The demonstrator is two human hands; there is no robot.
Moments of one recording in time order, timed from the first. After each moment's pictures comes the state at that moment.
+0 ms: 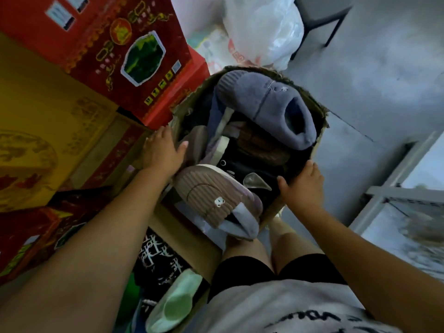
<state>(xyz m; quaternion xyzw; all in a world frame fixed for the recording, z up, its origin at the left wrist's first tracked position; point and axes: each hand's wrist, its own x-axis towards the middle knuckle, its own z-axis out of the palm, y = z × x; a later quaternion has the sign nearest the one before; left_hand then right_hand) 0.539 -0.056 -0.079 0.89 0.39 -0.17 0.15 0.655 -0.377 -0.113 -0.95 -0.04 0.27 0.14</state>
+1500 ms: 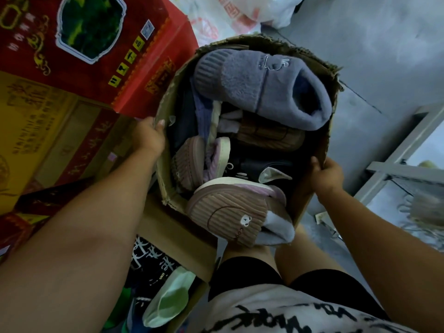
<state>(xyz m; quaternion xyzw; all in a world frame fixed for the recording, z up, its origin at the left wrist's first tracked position) 0.563 -0.026 -0.168 0.76 0.55 -0.11 0.32 0.705 -0.408 -0.187 -0.89 0.17 0.30 0.29</state>
